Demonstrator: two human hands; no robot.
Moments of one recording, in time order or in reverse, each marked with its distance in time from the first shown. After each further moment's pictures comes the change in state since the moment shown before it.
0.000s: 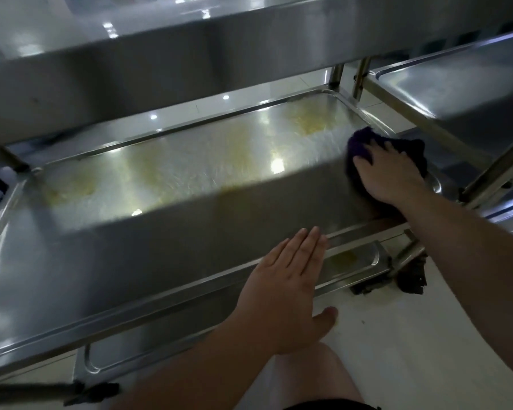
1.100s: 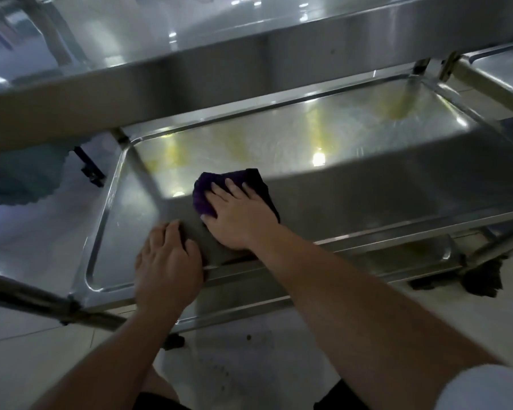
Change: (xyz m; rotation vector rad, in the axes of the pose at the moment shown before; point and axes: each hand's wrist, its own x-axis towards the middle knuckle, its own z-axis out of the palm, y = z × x) left_hand -0.196 -0.183 -0.030 -0.166 0.277 -1.092; right_hand -0.130 -0.367 0.104 -0.004 -0.299 -0.662
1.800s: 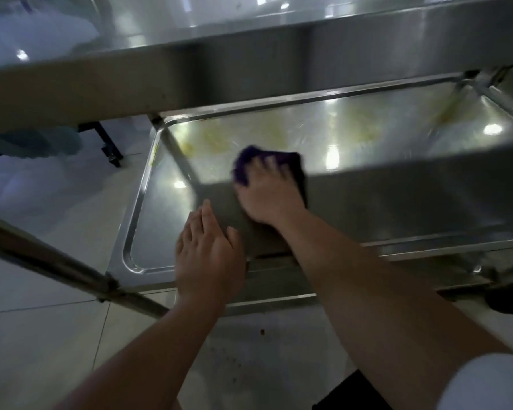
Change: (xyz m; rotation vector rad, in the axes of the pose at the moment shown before) left_hand 0.000 -0.001 0.001 -0.110 0.027 -0.003; right_hand 0.044 -0.021 0.000 0.042 0.124 0.217
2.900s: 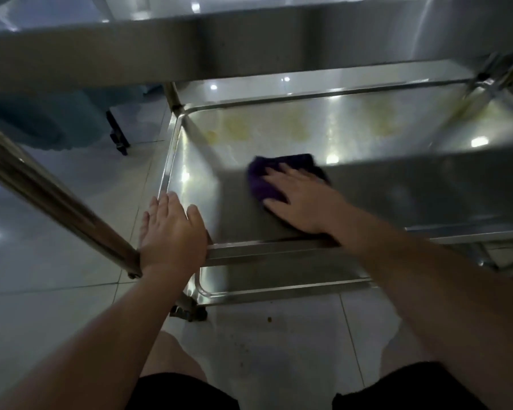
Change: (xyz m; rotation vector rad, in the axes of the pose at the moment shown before) left_hand 0.031 -0.099 -0.033 0.071 -0.006 -0.075; right_hand -0.046 0.024 -0.009 -0.094 -0.108 -0.271
